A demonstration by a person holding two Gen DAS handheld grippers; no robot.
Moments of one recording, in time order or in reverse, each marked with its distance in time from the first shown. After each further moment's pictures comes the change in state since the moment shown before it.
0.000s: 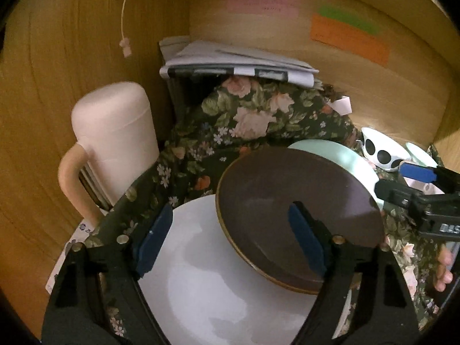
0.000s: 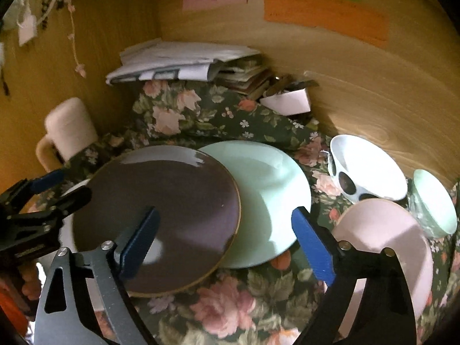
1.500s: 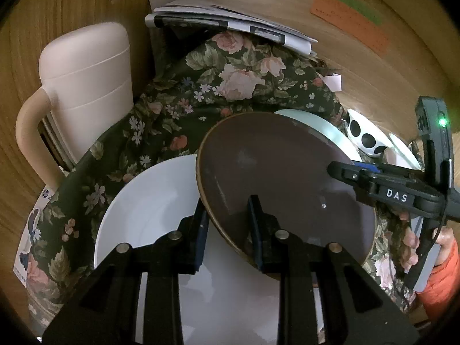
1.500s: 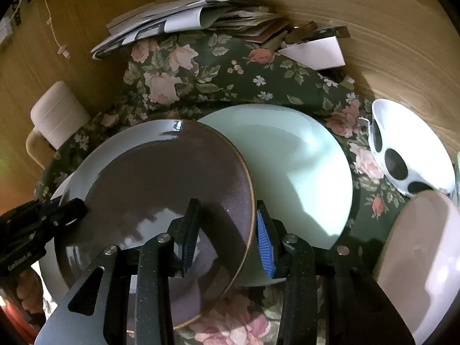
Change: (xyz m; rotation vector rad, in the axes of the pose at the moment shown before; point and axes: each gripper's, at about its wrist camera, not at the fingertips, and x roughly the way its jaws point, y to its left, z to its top) left arm 0.016 0.010 -0.010 -0.056 0.172 -0.143; right arm 0.048 -0.008 -0.001 0.054 0.160 0.139
